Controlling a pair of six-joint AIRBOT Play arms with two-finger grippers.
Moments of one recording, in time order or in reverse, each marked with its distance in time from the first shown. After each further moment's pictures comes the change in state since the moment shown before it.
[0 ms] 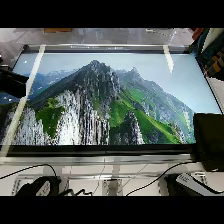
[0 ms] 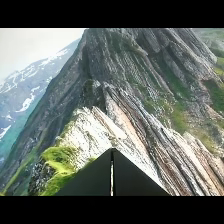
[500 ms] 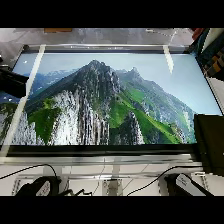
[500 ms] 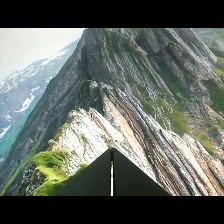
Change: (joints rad) left arm 0.000 0.000 0.000 0.000 0.000 0.000; right arm 0.258 0.064 -0.001 0.003 -0.006 -0.071
